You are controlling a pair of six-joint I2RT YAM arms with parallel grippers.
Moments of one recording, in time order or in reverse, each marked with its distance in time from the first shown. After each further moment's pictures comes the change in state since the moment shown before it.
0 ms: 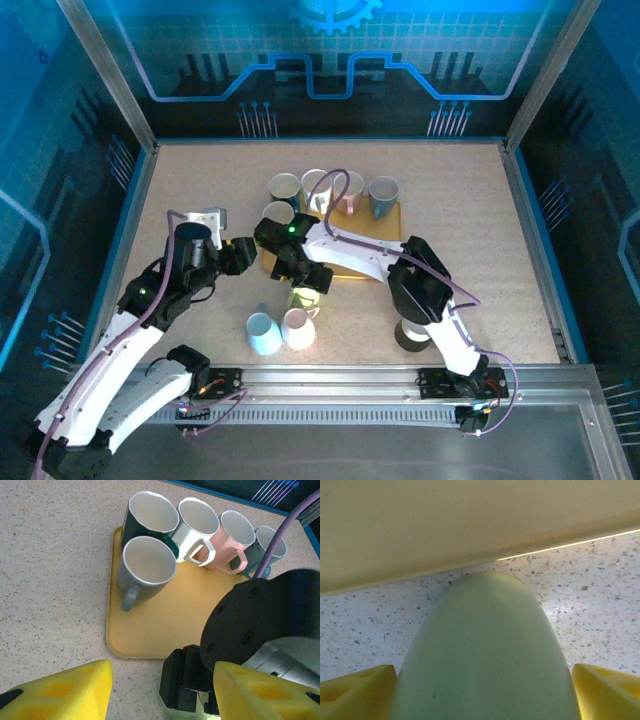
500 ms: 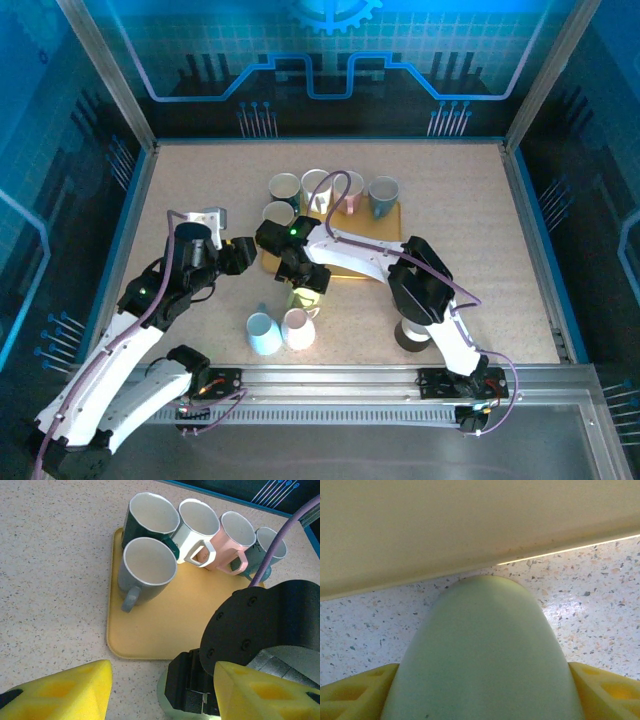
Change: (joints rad) left arm 0.000 0.000 0.000 0.000 -0.004 0.000; right arm -0.001 -0.016 -0.035 0.034 0.014 -0.001
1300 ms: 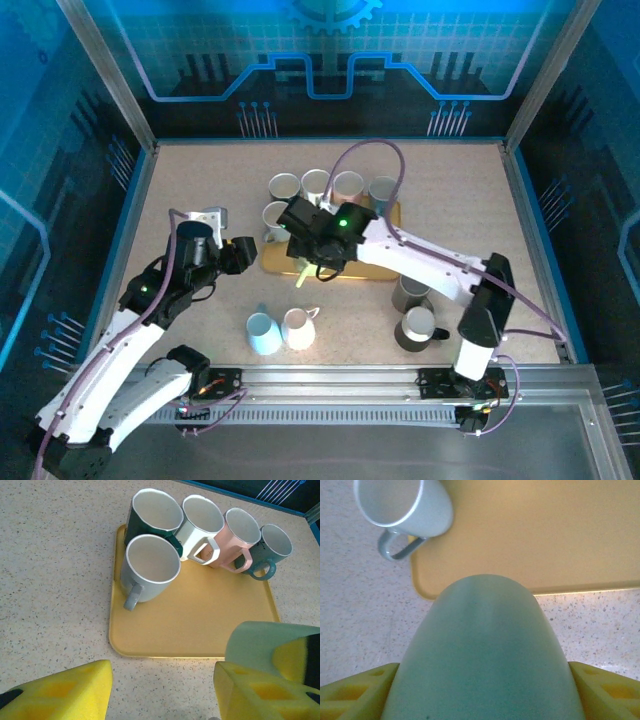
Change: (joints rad) left arm 0.000 0.017 0.016 -0.016 -0.002 -0.005; right arm 0.008 -0.410 -0.119 0.056 0.174 -0.146
